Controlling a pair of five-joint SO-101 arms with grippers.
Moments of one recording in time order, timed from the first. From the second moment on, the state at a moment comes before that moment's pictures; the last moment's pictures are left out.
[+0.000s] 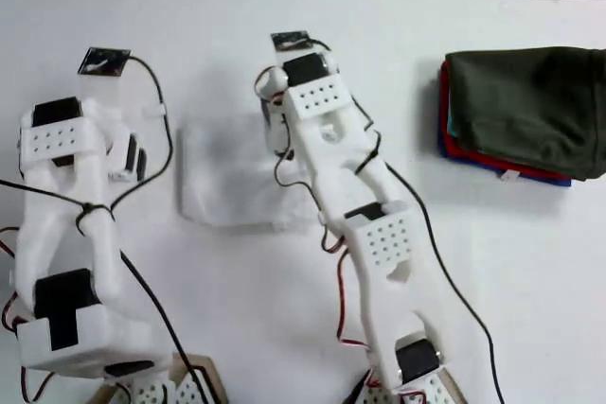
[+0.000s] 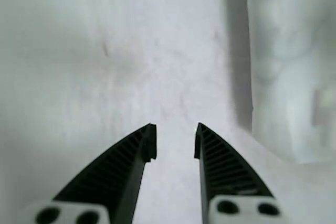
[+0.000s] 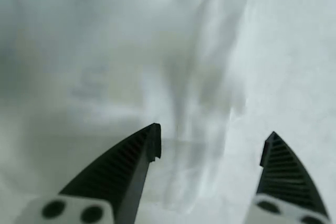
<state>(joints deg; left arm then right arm) -23.0 -0.5 14.3 74.0 -15.4 -27.3 50.3 -53.7 100.0 -11.1</state>
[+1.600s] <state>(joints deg) -23.0 -0.5 14.3 73.8 -15.4 -11.1 32.2 -52.7 100.0 24.0</state>
